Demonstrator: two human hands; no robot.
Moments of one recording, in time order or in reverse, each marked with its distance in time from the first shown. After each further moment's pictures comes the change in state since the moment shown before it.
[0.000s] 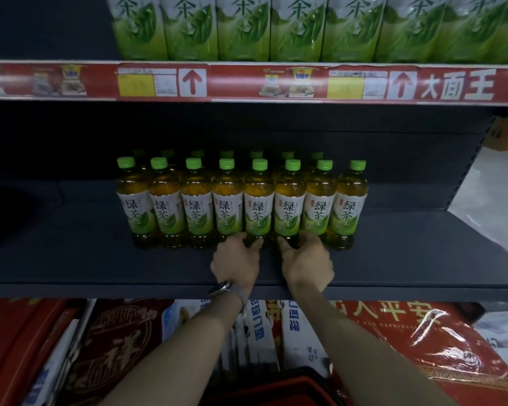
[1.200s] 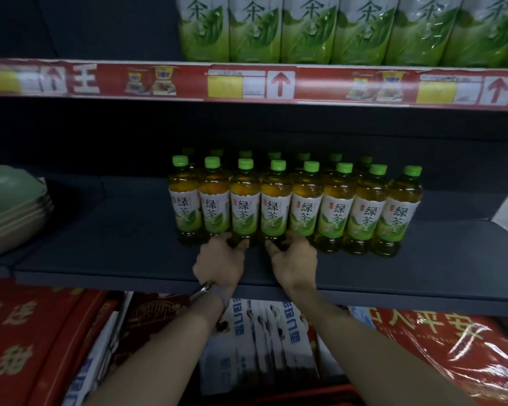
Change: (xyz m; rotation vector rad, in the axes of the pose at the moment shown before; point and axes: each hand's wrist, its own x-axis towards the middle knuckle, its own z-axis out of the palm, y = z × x) left_hand 0.043 -0.083 -0.080 0.020 0.028 -0.108; right_hand -0.048 -0.061 0.065 0.168 -0.253 -0.166
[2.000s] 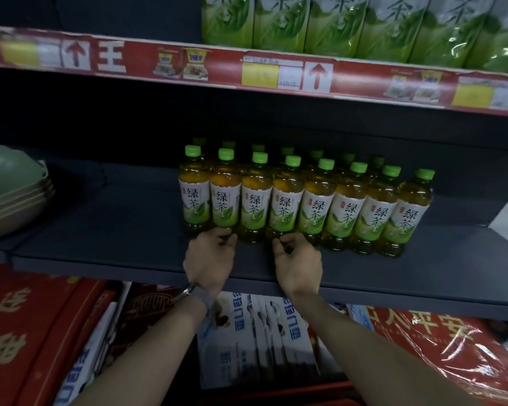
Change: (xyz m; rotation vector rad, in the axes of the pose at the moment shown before) left_hand 0.010 -0.033 -0.025 -0.173 0.014 0.067; right_hand -0.019 -0.004 0.012 -0.111 0.081 -0.034
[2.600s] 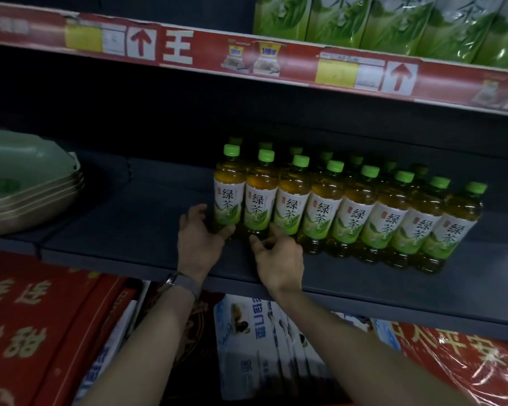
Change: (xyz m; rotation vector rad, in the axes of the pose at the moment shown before) left_hand 0.068 -0.052 -0.046 -0.168 0.017 0.066; right_hand -0.015 -0.061 0.068 0.061 -0.168 -0.126
